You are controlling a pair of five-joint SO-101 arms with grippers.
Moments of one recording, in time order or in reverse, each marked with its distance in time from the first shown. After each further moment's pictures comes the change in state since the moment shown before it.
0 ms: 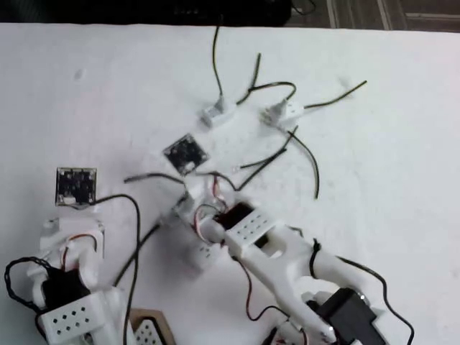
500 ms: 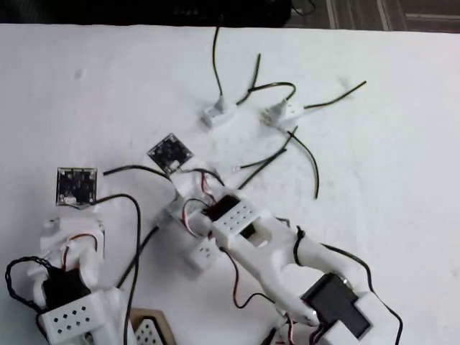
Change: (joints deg) left arm 0.0 0.0 0.0 0.0 0.0; right arm -0.7 11.3 -6.7 2.1 3.3
